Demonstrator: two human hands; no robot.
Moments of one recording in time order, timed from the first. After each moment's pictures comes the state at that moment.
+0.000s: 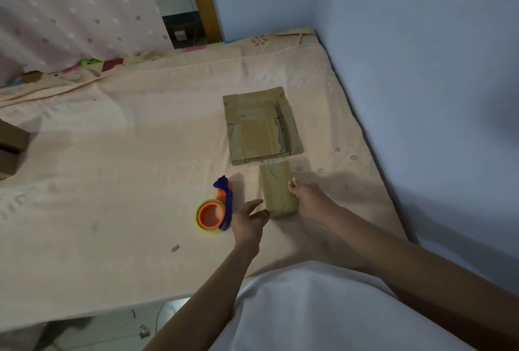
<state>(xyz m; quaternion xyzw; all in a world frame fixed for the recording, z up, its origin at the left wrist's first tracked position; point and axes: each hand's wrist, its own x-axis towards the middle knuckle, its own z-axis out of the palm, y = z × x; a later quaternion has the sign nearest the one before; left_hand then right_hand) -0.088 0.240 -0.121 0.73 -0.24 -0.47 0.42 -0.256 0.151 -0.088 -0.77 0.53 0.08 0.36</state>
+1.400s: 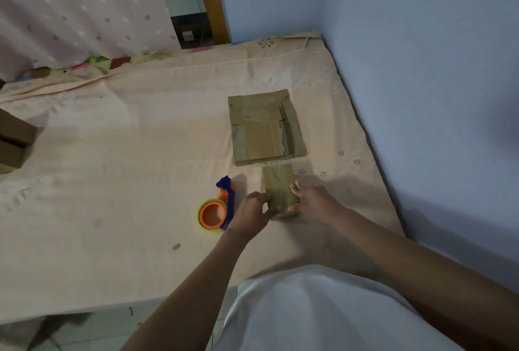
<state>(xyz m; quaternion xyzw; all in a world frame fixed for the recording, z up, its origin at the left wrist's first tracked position) -0.068 0.212 -0.099 0.67 -0.66 -0.29 0.16 -0.264 0.147 -0.086 -0.75 0.52 0.07 0.39</state>
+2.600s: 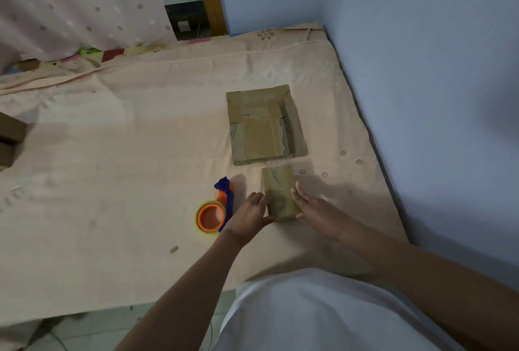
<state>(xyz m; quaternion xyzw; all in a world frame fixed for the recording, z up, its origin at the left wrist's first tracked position) -0.057 0.207 -0.107 0.62 -0.73 -0.28 0.08 -0.278 0.154 -0.110 -0.85 0.41 0.10 0.31</state>
